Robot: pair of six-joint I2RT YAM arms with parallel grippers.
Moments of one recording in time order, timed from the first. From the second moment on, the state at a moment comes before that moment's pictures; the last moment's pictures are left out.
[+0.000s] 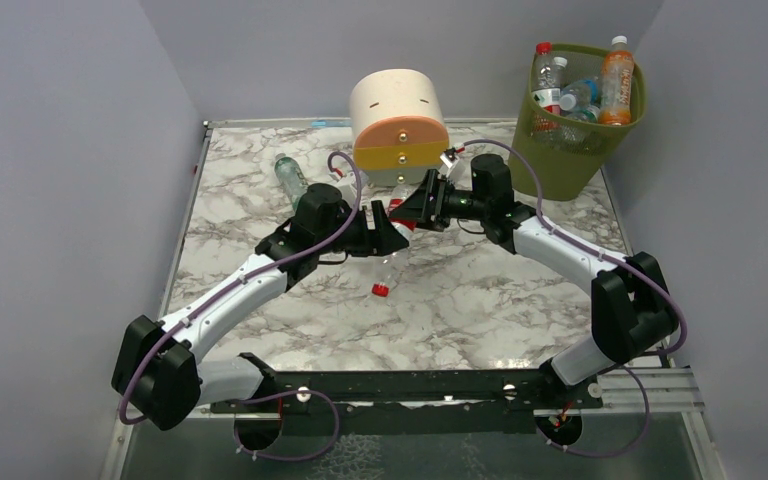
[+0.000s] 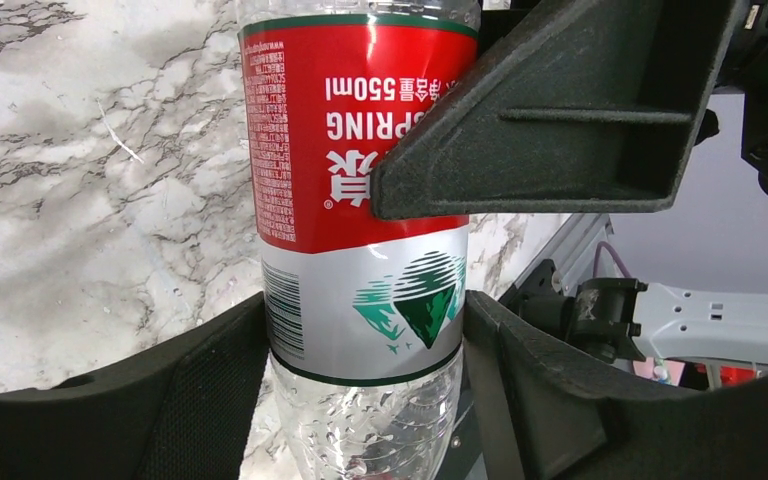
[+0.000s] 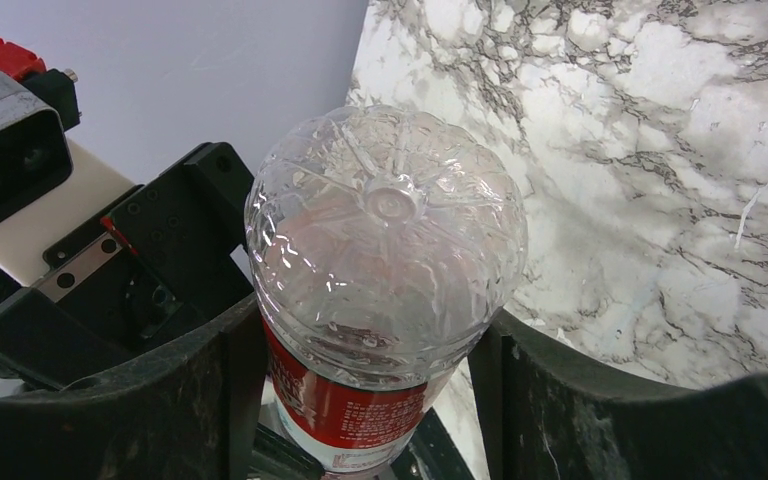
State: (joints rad) left arm -0.60 1.22 0.88 -0.15 0.38 -0.67; right arm 0.49 1.55 1.01 0.16 -0.69 0.89
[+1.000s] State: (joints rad) left arm -0.60 0.89 0.79 -0.32 0.28 -0.68; right arm 0.50 1.54 1.00 0.10 -0.63 0.82
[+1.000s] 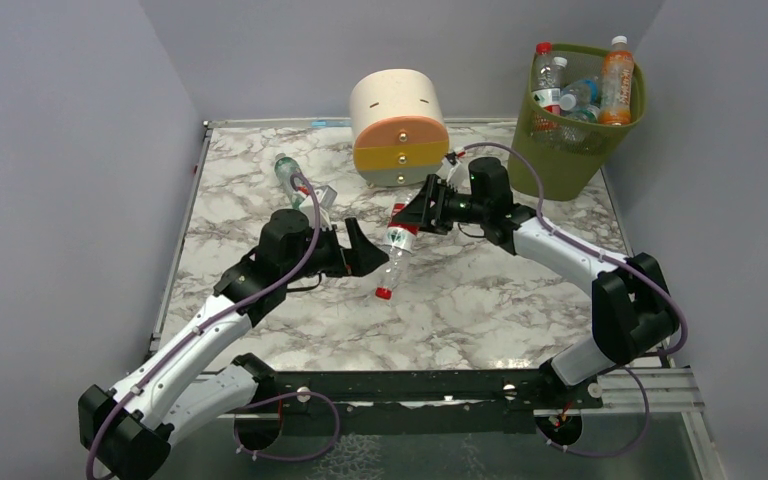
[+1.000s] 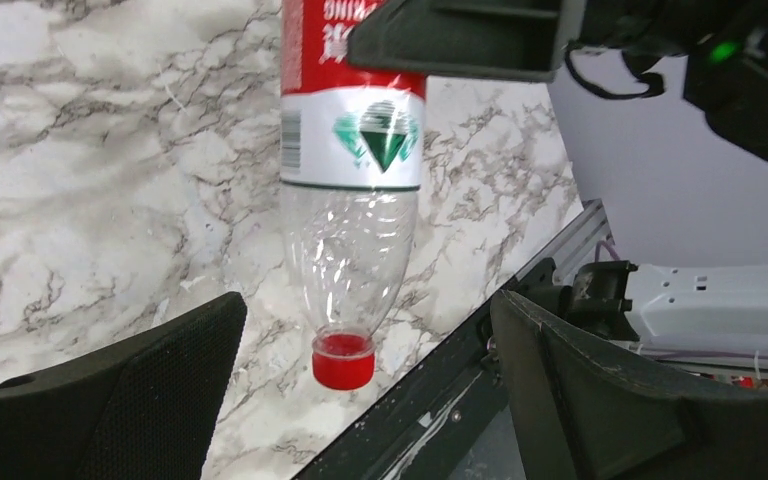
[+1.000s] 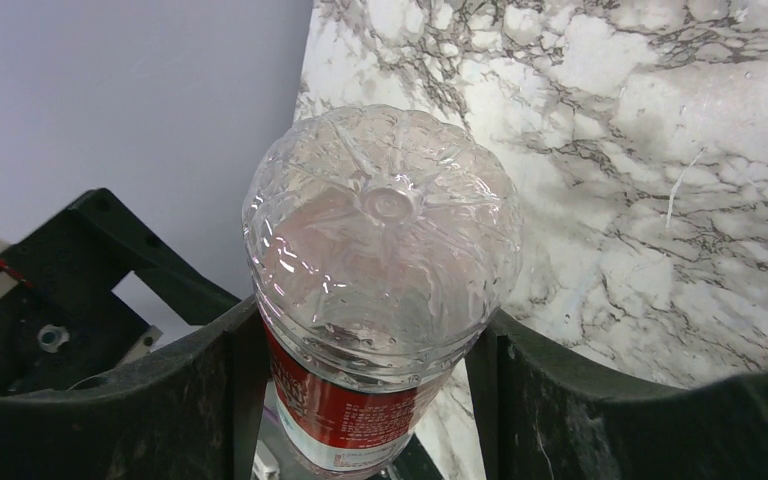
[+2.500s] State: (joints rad) left arm -0.60 0.88 0.75 -0.21 0.32 -0.69; right arm 0.00 1.65 1.95 -0.24 -0.21 0.58
